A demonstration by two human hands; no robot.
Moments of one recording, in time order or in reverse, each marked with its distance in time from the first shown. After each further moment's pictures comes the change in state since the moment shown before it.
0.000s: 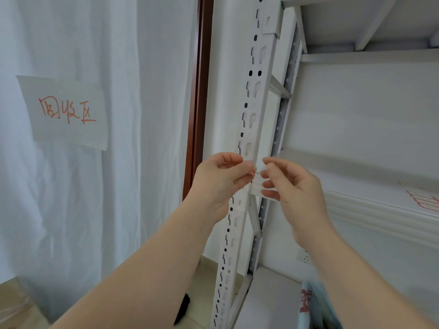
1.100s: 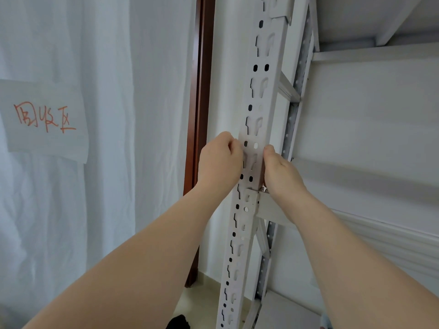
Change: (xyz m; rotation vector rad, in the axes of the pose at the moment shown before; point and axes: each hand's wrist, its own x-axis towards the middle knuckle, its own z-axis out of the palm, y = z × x) left_hand 0.109 -0.014 0.002 0.954 0.195 0.557; right_hand 0.103 0.035 0.032 -0.460 -0.068 0.219
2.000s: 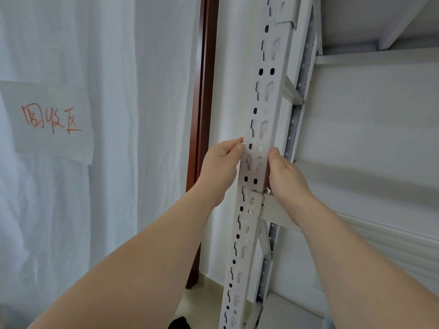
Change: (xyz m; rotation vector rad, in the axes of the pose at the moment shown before) left_hand -0.003 -0.004 -0.010 -0.488 -0.217 -0.152; right_hand -0.001 0.000 0.003 0.001 0.020 0.023
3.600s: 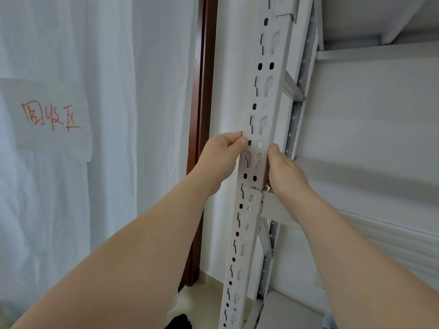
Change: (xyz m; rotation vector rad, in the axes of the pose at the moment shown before) left_hand 0.003 0.014 -0.005 0.070 -0.109 -0.010; right_hand 0.002 0.003 0.000 0.006 -0.009 -0.020
